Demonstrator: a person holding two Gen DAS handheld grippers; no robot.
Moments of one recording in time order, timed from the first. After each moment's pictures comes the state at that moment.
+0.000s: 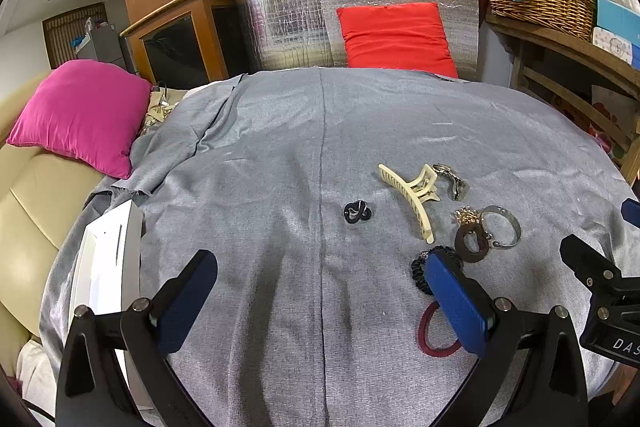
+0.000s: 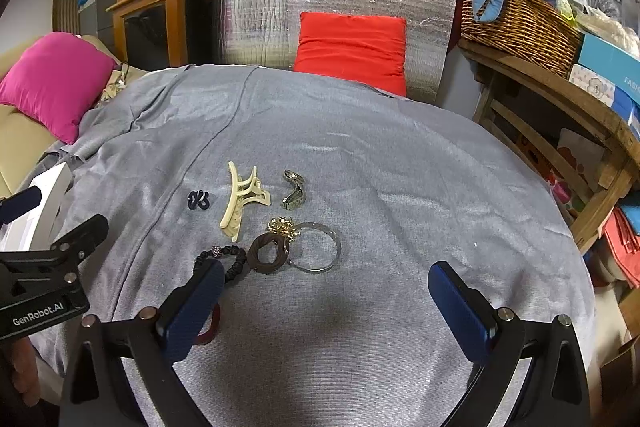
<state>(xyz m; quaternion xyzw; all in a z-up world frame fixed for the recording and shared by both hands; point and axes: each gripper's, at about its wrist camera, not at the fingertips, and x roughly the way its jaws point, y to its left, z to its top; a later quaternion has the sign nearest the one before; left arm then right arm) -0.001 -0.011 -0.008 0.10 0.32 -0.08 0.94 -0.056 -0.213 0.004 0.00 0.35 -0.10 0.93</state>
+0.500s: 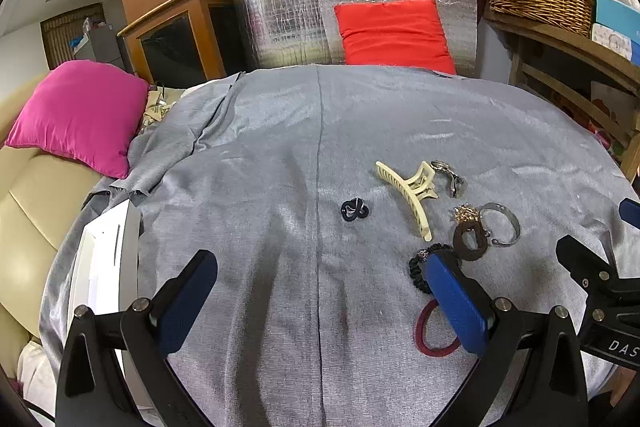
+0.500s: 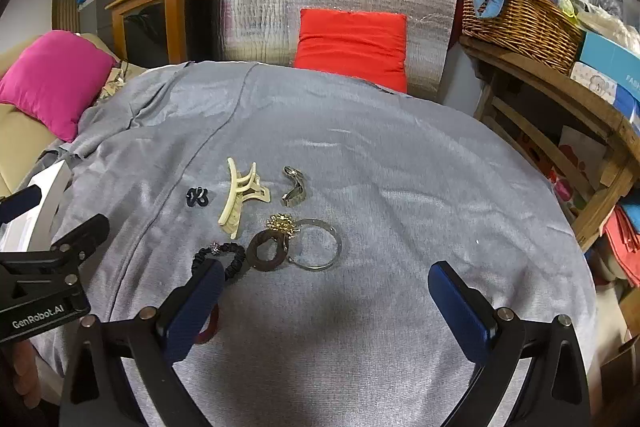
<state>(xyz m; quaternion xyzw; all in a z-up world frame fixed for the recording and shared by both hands) -0.001 -0.016 -0.010 0.11 0.32 -0.08 0.94 -0.053 -0.213 0.001 0.00 0.35 -0.10 0.93</state>
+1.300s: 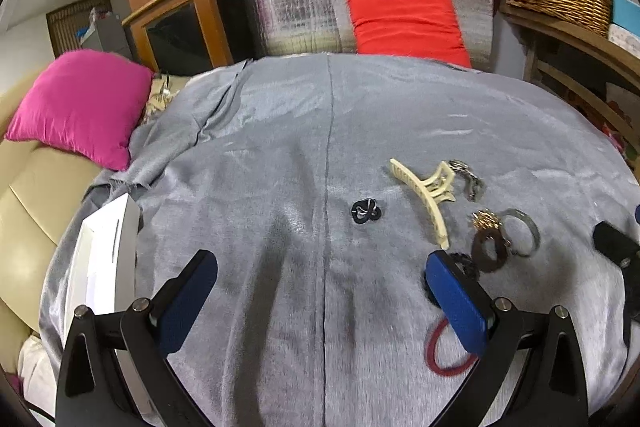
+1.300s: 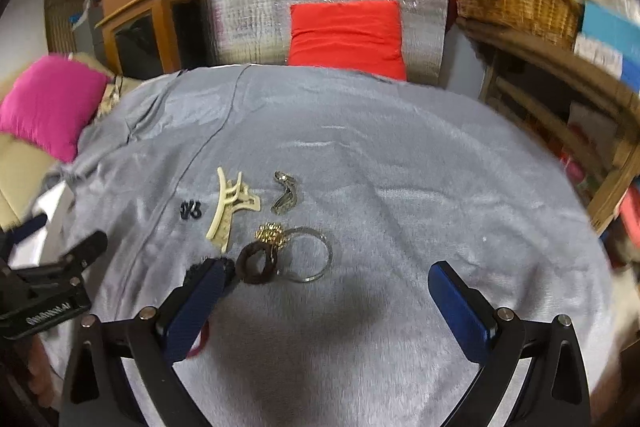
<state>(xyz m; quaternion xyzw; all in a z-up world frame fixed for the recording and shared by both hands) 0.033 -0.017 -0.019 0.10 0.35 -0.06 0.93 -0.034 -0.254 -0.001 0.06 0.36 -0.08 0.93</state>
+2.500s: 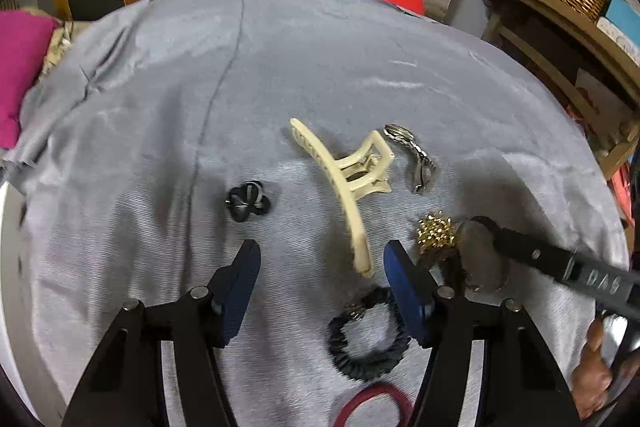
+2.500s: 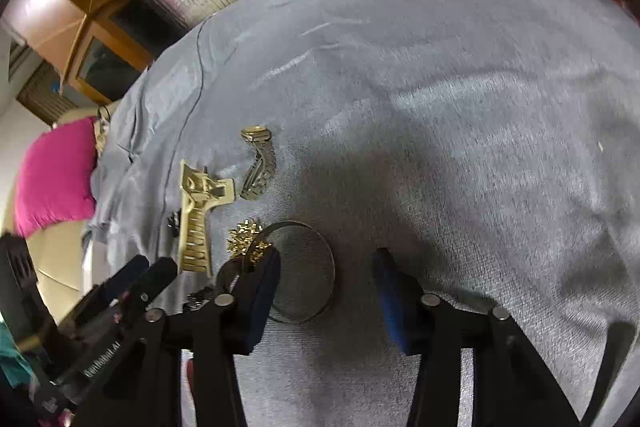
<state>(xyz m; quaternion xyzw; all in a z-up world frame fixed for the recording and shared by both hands) 0.111 -0.085 -0.076 0.05 0.47 -0.17 0.87 0.059 -0.314 -0.094 0.26 0.48 -0.01 0.84</state>
